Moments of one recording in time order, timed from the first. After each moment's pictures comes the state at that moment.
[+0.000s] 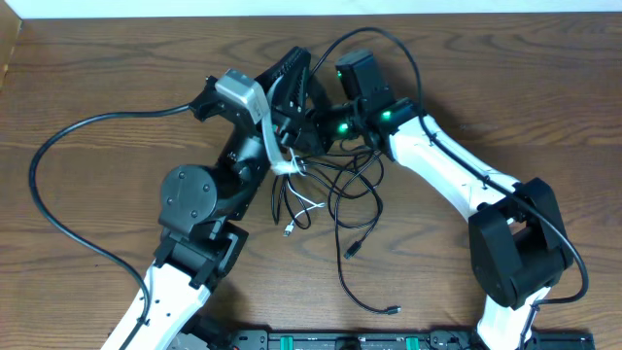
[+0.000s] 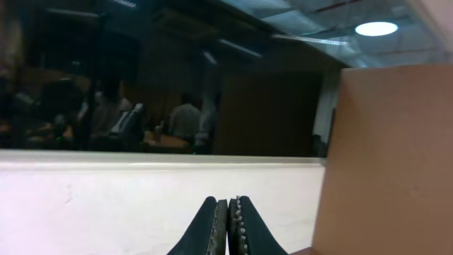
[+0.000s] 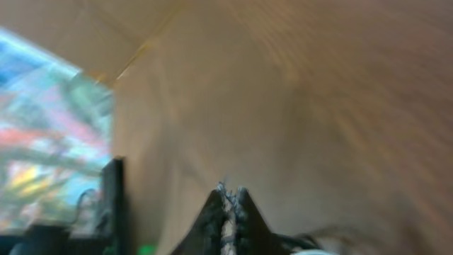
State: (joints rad) left arm -0.51 1.03 0.91 0.53 0.07 -0.23; right arm 0.53 1.96 1.47 -0.26 -0.85 0.14
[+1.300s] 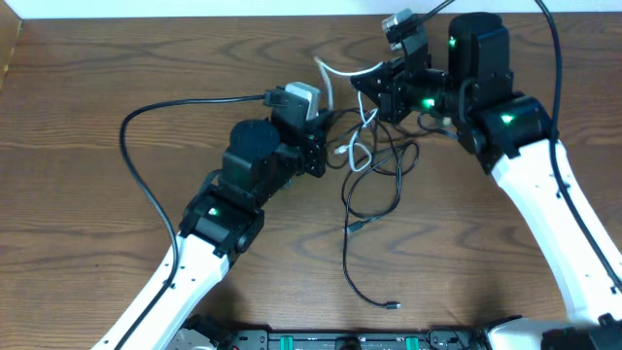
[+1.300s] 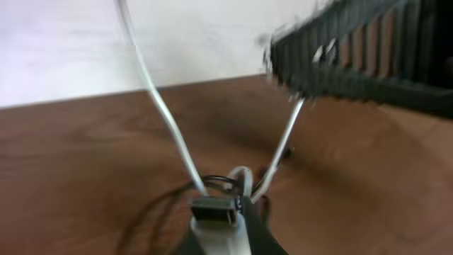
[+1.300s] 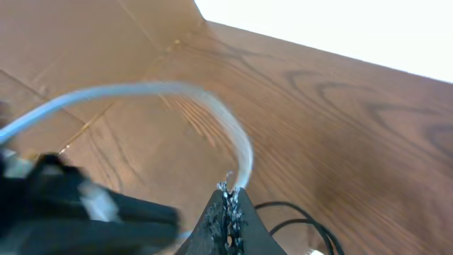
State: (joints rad) left arm -0.51 1.18 0.91 -0.02 0.17 -0.25; right arm 0.34 1.52 1.47 -0.46 -0.65 0.15
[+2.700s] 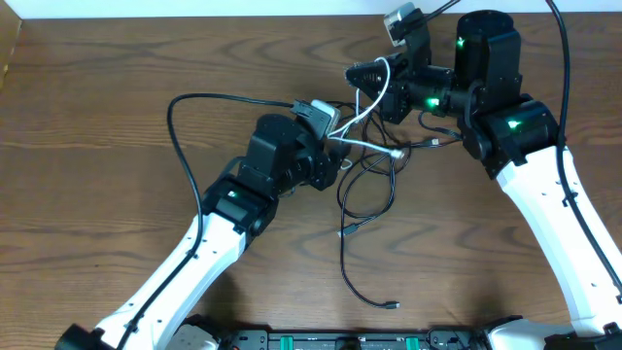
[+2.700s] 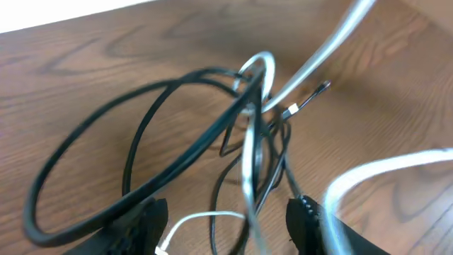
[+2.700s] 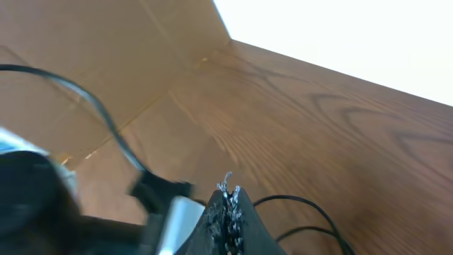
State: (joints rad) left arm -0.51 1.32 0.91 -0.16 0.23 -0.09; right arm 0.34 1.50 1.47 -0.40 -0.73 0.19
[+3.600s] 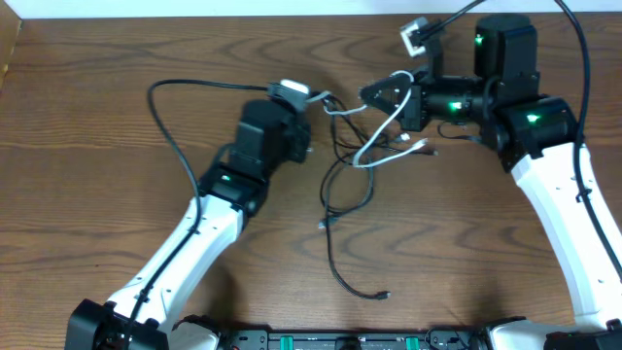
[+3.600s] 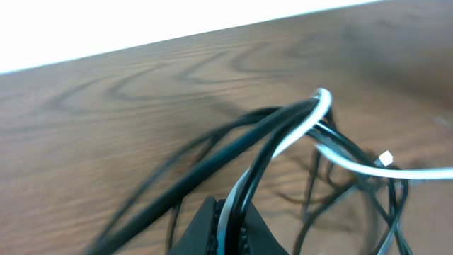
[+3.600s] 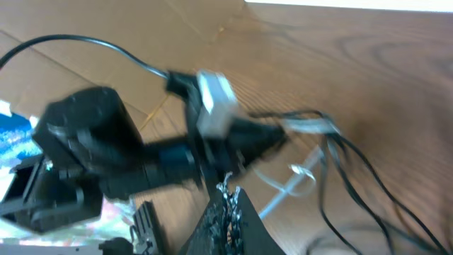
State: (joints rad) left arm -0.37 1.40 0.91 -0.05 -0.01 -0.07; right arm 0.24 1.50 1.47 -0.61 -0.90 0.22
